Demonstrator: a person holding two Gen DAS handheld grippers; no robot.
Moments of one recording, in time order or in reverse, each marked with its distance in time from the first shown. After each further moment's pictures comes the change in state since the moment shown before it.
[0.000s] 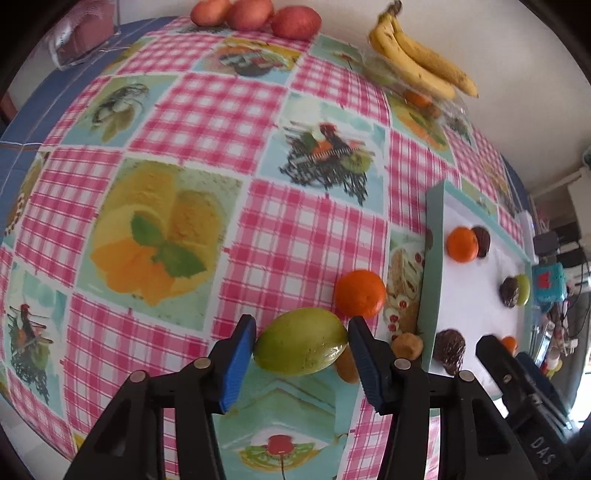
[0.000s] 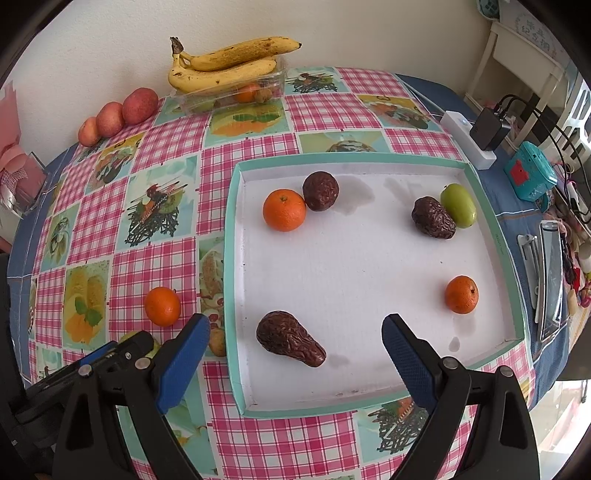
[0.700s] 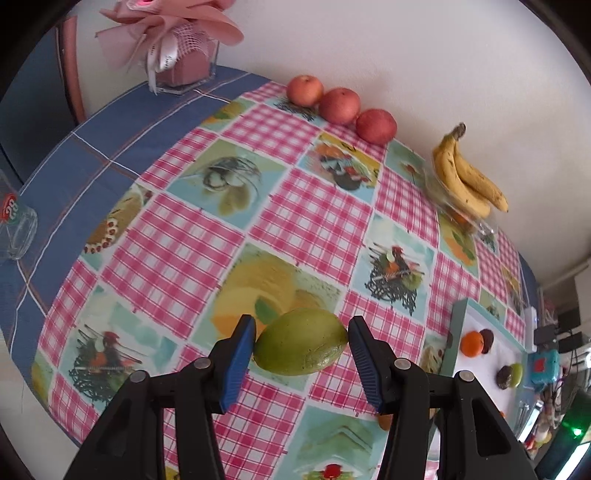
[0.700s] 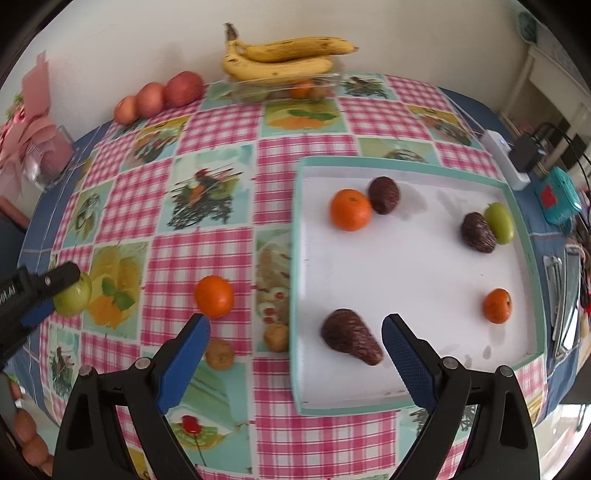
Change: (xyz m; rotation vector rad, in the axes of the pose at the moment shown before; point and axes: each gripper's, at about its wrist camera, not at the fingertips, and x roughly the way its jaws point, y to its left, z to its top) left arm -0.076 0.071 0.025 -0.188 -0.253 0.059; right arm -0.002 0.050 -0.005 -0.123 0.003 0.077
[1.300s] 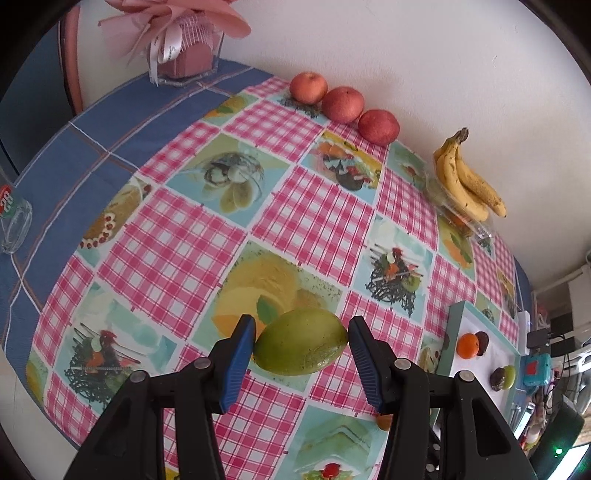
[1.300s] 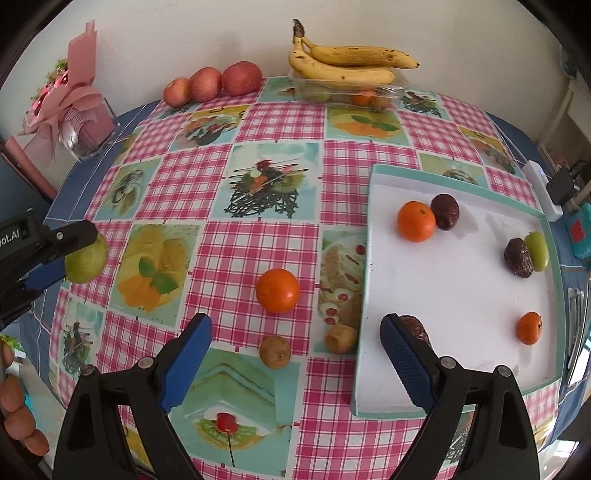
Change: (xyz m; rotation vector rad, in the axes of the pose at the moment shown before) left arm 0.007 0.006 0.001 -0.016 0.030 -0.024; right arm 0.003 0.036 -0.006 -0.110 -0.019 0.102
